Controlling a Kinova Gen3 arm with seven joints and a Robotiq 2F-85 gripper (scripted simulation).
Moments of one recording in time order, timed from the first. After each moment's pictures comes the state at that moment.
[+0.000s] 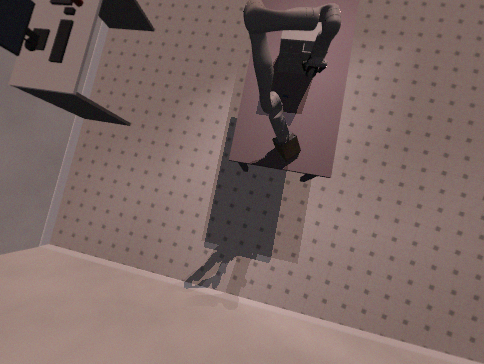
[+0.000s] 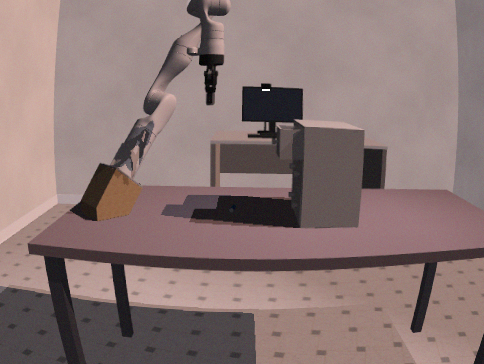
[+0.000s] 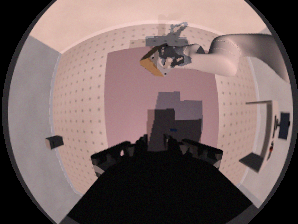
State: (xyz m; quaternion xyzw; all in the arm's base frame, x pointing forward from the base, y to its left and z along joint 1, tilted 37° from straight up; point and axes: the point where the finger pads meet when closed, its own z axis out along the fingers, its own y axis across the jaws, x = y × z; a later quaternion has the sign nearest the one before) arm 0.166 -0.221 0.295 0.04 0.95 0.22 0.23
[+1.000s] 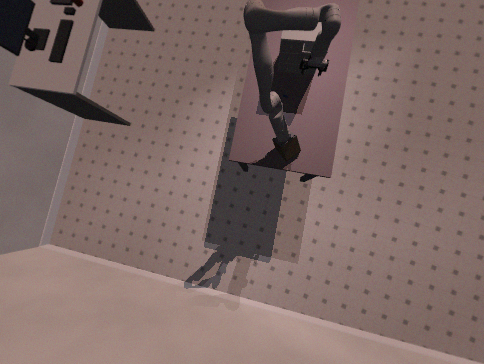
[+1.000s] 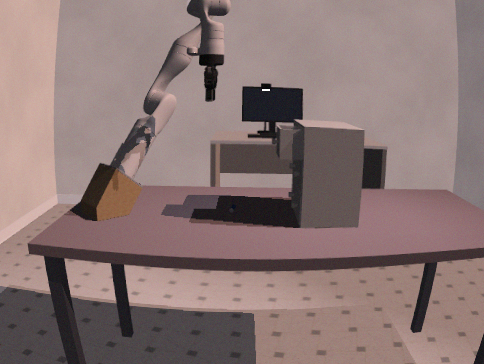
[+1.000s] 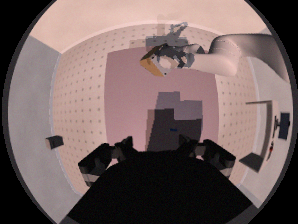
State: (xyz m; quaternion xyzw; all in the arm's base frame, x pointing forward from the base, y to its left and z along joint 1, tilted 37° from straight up) arm 0.166 -0.221 0.295 0.04 0.95 0.22 0.23
